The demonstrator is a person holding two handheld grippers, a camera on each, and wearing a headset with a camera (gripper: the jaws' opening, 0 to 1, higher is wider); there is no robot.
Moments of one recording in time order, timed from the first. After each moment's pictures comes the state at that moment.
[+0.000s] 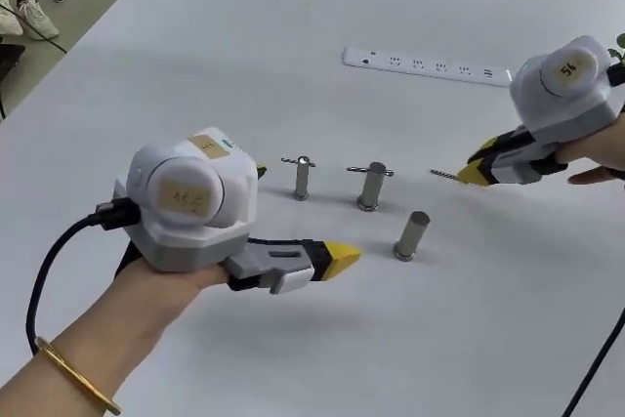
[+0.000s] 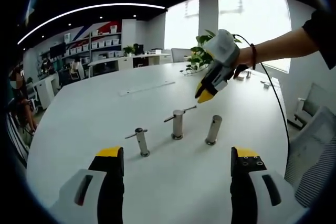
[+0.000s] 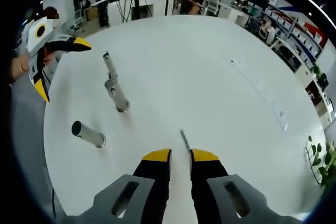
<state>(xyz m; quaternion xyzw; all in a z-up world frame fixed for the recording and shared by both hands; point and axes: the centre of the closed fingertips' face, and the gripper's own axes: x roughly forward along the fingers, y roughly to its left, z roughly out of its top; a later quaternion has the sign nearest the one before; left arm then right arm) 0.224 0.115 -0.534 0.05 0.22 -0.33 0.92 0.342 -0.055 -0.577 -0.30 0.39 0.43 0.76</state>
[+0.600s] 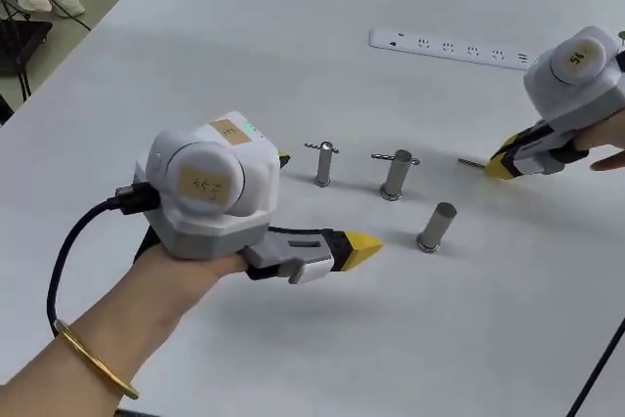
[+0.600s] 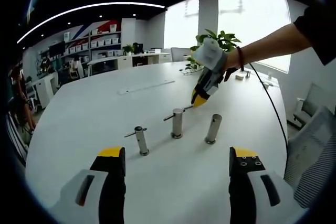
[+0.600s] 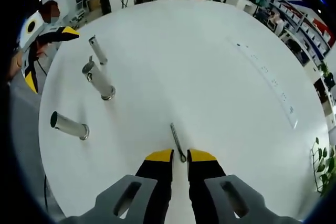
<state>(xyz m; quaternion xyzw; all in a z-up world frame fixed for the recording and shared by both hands) 0.223 0.115 -0.536 0.05 0.22 -0.33 0.92 0.366 -0.067 -0.609 -0.32 0.43 0.43 0.72</state>
